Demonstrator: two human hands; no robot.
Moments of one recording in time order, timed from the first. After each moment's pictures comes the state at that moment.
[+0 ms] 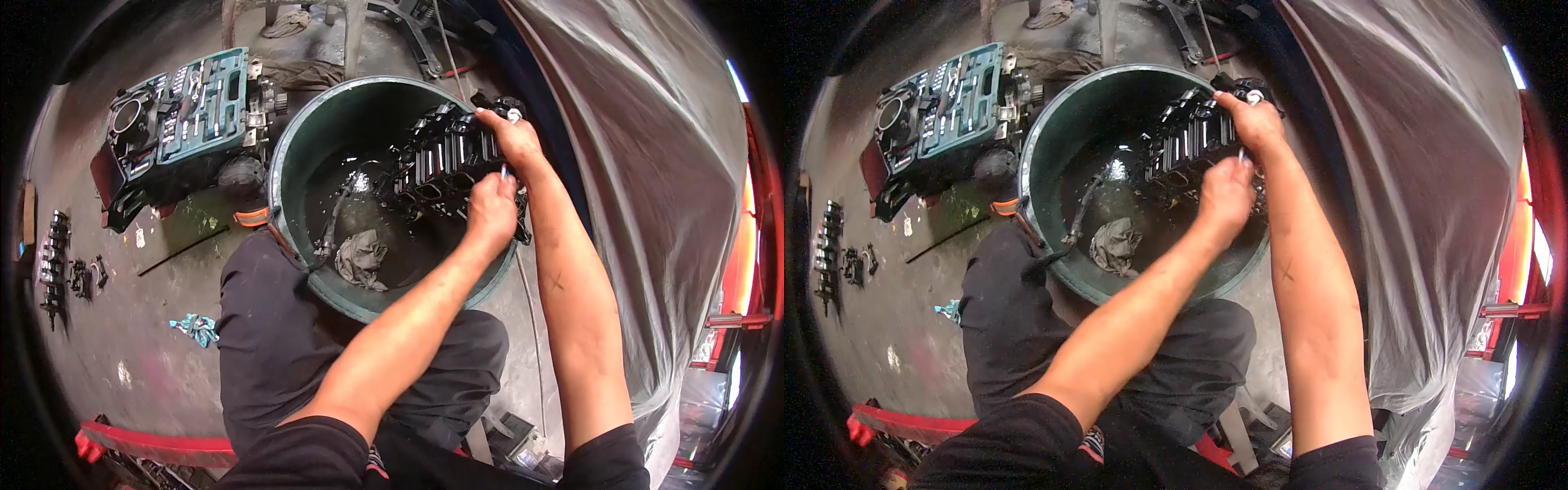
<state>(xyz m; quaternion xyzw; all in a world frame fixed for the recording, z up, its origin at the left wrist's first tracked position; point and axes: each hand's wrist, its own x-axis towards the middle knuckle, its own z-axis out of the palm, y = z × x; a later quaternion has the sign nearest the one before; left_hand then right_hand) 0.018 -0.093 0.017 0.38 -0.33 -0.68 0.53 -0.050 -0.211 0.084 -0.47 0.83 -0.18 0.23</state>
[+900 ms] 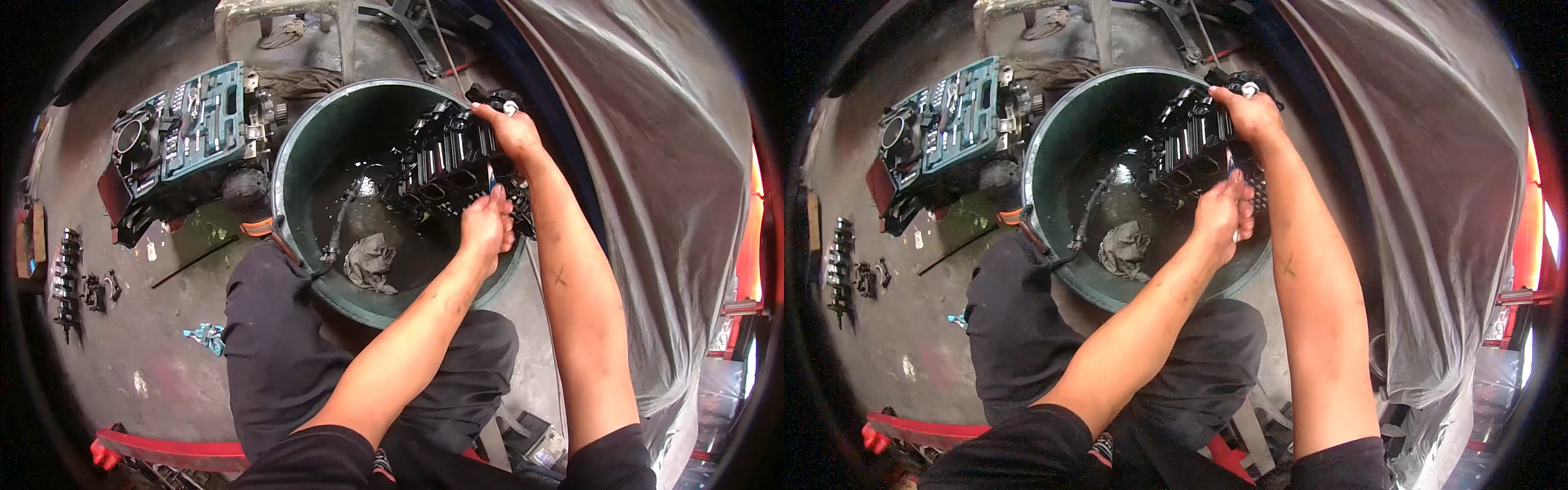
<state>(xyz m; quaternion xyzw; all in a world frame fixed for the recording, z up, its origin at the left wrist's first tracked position) 0.025 -0.071 0.012 0.30 -0.07 -0.85 0.42 -0.053 -0.213 0.080 -0.48 0.82 -0.21 0.23</state>
